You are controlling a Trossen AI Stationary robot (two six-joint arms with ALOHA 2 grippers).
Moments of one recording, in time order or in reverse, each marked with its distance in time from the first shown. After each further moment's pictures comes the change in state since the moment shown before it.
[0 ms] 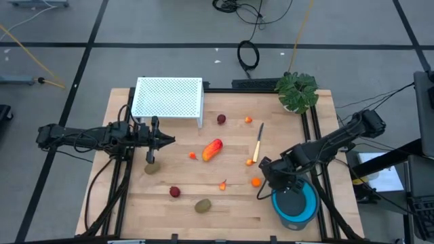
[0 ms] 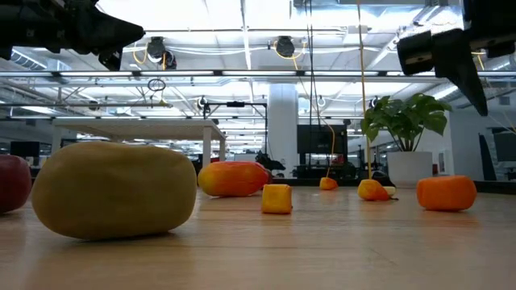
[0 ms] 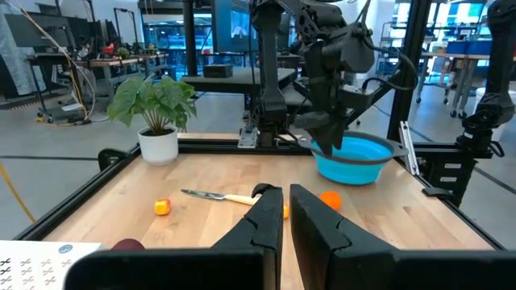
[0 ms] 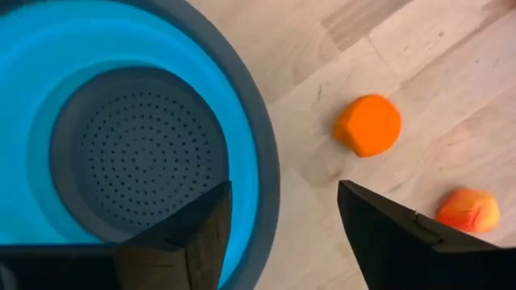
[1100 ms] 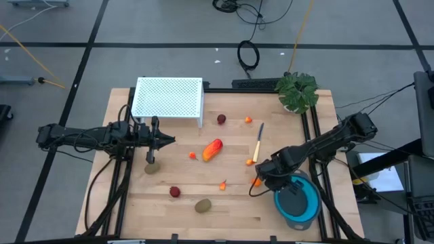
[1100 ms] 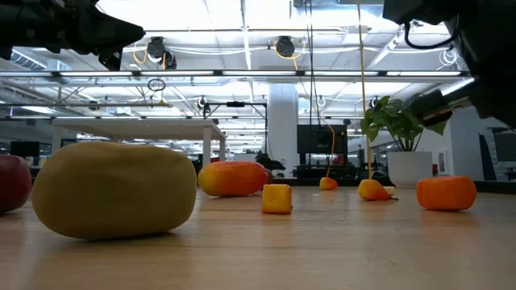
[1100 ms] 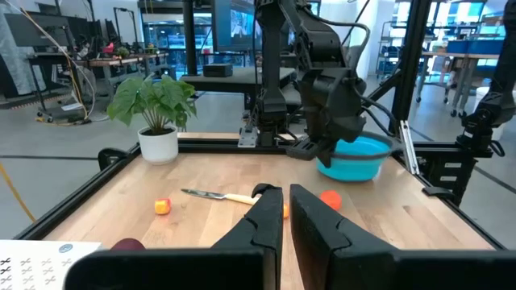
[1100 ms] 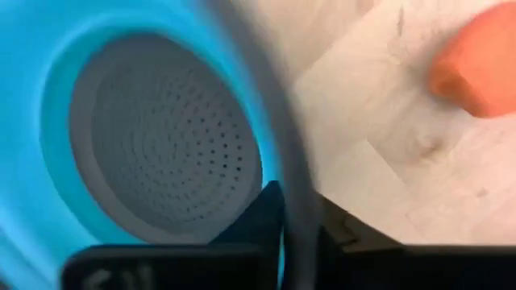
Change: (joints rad) left arm 0.000 0.000 0.000 -0.001 0.000 0.001; right arm -0.056 0.129 -0.068 -0.011 -0.141 0.051
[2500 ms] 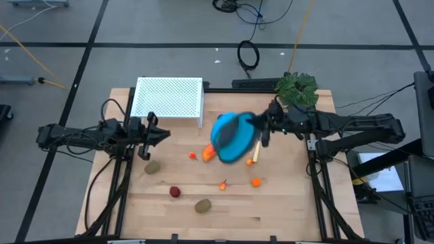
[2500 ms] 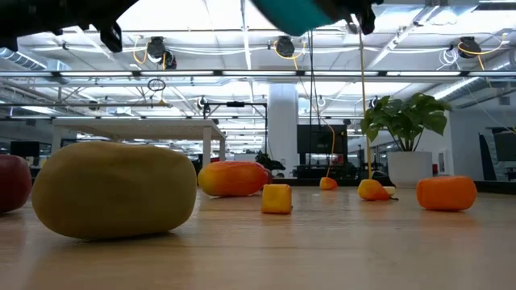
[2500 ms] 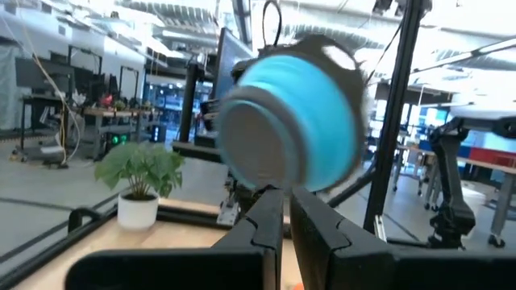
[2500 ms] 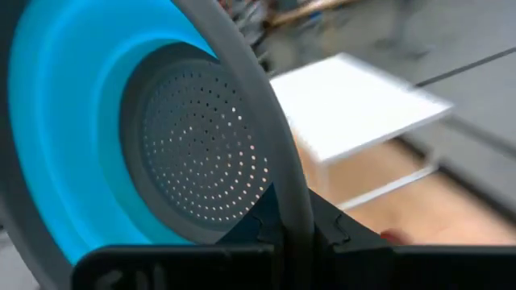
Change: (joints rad) left arm 0.000 0.004 -0.001 0.272 0.001 -0.134; right arm -0.380 -0.472 0.055 0.775 0.573 0.754
